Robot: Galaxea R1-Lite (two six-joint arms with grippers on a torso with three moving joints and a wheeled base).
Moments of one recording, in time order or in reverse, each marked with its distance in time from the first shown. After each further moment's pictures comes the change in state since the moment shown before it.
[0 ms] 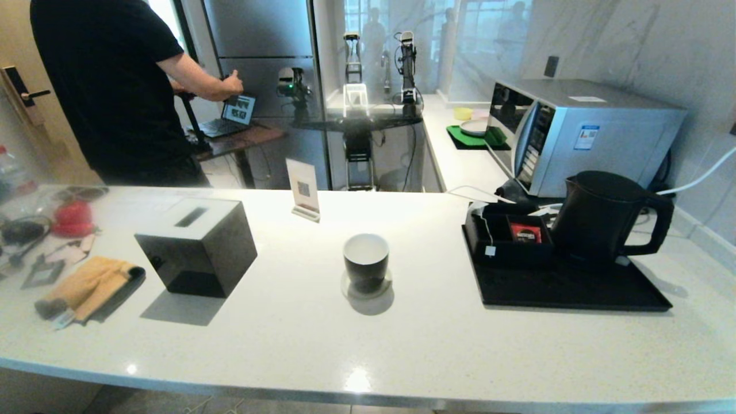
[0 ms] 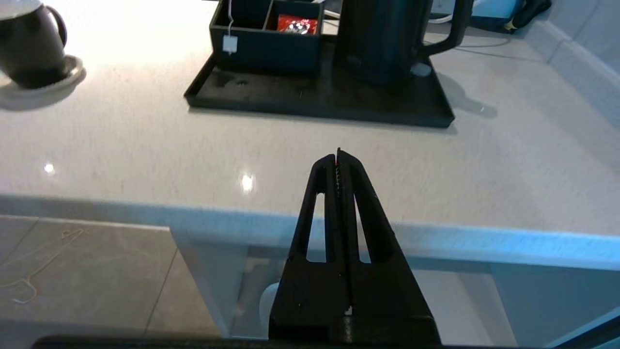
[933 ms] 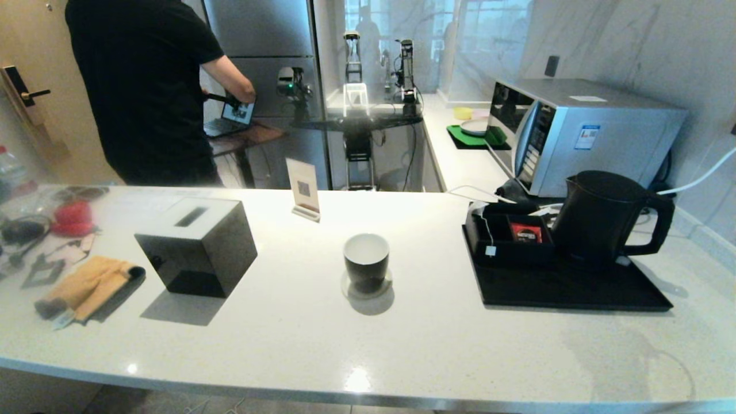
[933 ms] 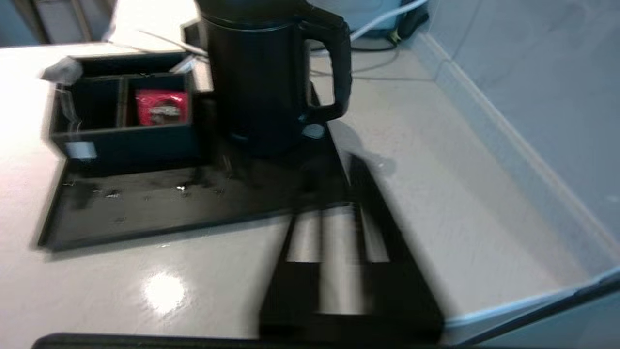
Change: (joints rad) left arm 0.000 0.000 0.000 0.000 0.000 0.000; right arm -0.303 0.862 -0.351 -0.414 -0.003 -0.010
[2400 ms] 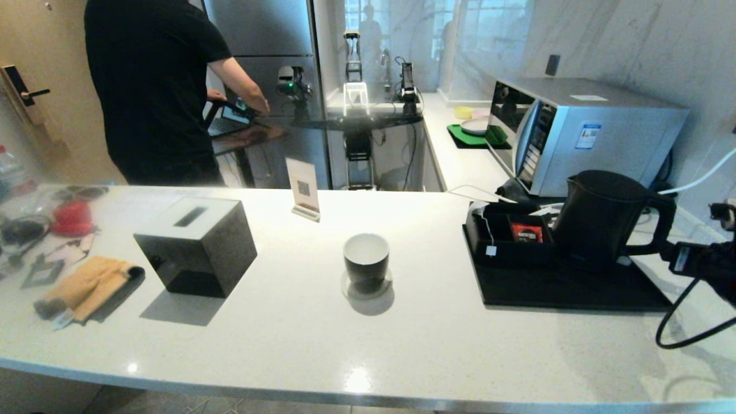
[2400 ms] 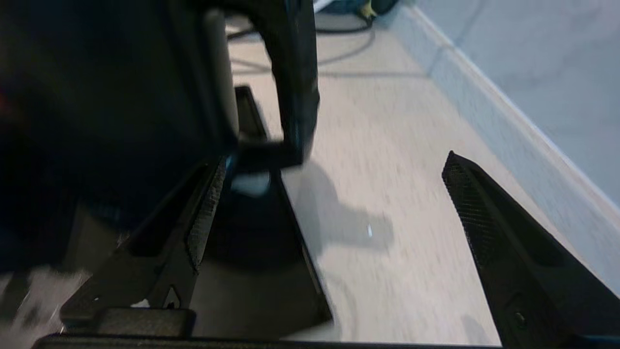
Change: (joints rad) left arm 0.000 0.000 0.000 0.000 0.000 0.000; right arm -0.039 0.874 -0.153 -0.691 -0.108 -0.039
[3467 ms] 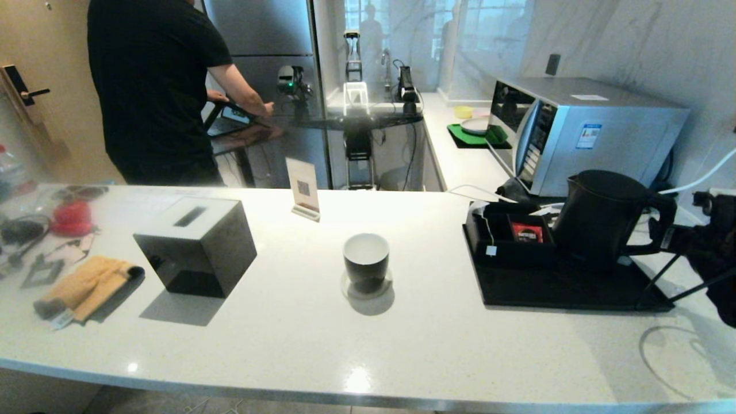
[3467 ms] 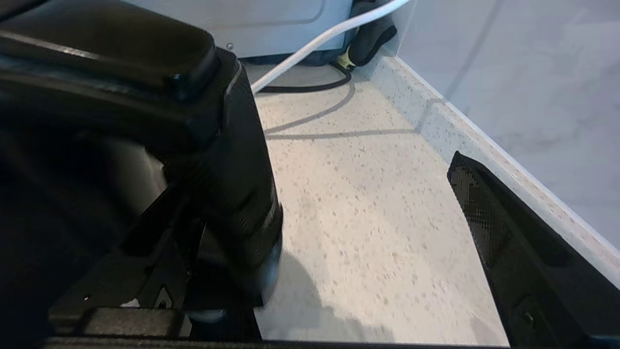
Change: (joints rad) left arm 0.000 0.000 0.000 0.000 0.000 0.000; right arm -0.039 0.259 -0.292 -0.082 -0.016 -0.001
